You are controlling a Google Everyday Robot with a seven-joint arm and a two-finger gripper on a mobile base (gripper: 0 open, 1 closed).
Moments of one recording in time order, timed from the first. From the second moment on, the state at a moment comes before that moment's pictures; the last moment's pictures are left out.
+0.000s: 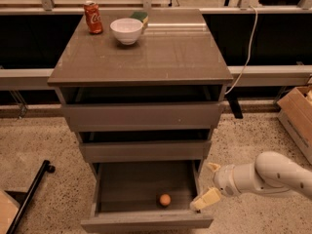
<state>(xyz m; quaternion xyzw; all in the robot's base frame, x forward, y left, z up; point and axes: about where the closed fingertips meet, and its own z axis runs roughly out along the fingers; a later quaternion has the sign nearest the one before) 0.468 -0.165 0.524 -0.44 0.80 0.28 0.29</state>
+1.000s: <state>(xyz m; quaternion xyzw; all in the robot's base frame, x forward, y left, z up) 0.483 -0.138 0.461 -0.43 0.83 0.24 0.26</state>
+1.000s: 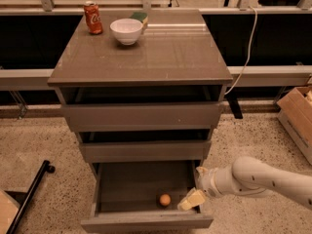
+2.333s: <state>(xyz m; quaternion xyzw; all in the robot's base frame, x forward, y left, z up) 0.561 -0.094 0.287 -0.39 0.84 0.26 0.26</state>
